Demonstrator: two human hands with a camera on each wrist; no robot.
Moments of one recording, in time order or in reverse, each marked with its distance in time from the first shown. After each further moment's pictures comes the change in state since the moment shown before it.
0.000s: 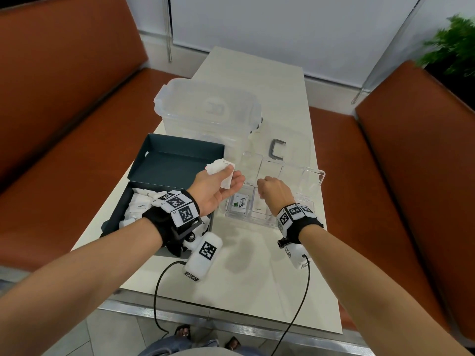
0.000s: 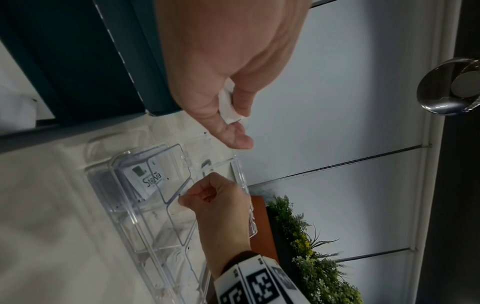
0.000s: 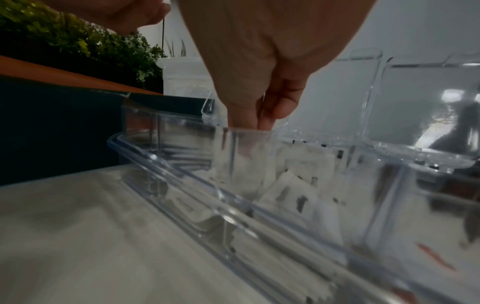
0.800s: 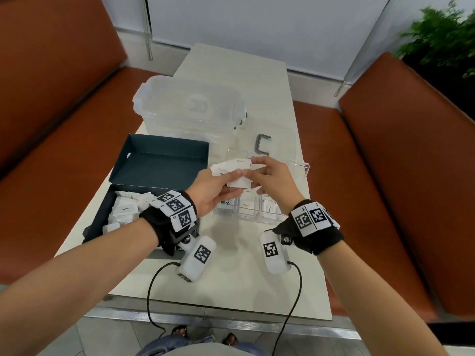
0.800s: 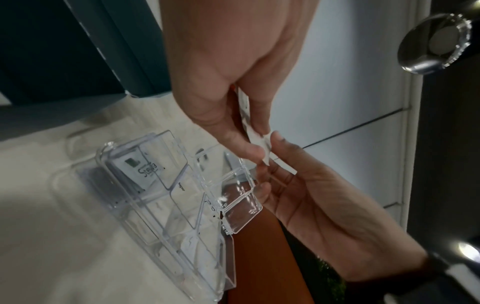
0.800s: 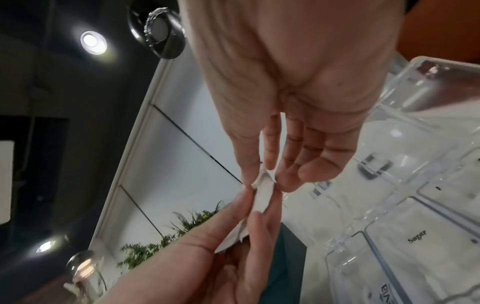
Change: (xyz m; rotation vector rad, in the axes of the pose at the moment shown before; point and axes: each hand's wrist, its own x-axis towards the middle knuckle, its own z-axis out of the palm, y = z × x) left_hand 0.003 -0.017 0.014 0.245 -0.165 0.007; right_hand -0.046 -0.016 -0.080 1.240 0.115 0.350
